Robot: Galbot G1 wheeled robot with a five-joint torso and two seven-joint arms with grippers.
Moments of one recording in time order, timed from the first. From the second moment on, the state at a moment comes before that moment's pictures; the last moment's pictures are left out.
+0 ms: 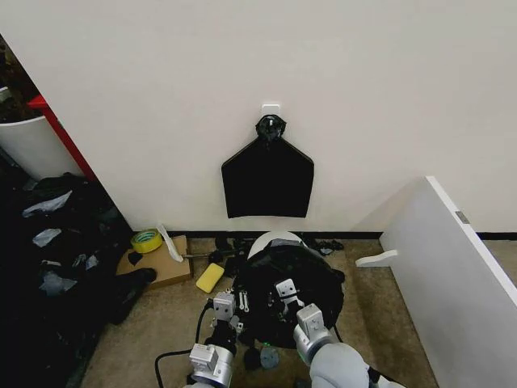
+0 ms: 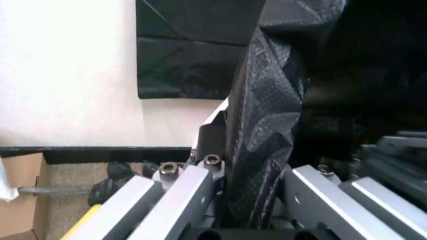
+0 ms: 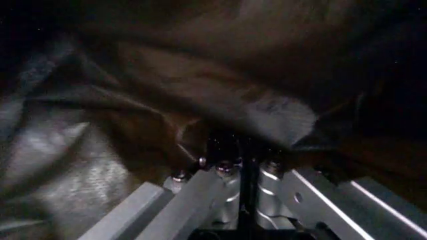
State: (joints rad) left arm 1.59 -1.29 -0.07 -2.03 -0.13 -0.18 -0.25; right arm -1.17 1.06 -0.22 2.02 0.28 -0.37 0.45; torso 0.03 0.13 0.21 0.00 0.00
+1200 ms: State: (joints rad) left arm 1.60 -1.31 -0.08 -2.04 -0.17 -0.16 -0.25; right arm -1.16 1.06 -0.23 2.03 0.33 -0.37 0.40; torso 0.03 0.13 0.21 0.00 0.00
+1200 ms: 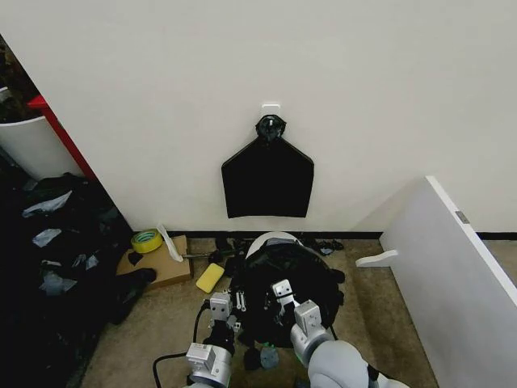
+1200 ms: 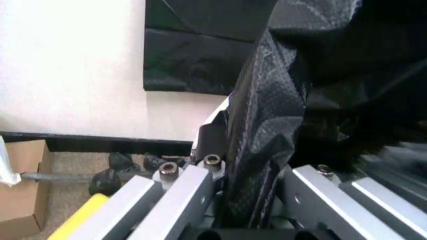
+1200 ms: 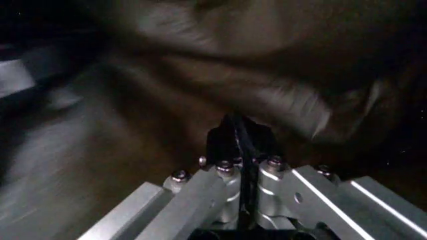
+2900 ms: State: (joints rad) left arm 1.59 -1.30 -0.06 -2.04 -0.20 -0.16 -0.24; right arm -1.11 1.09 -0.14 1.85 0.28 -0.17 0.39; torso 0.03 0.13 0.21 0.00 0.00
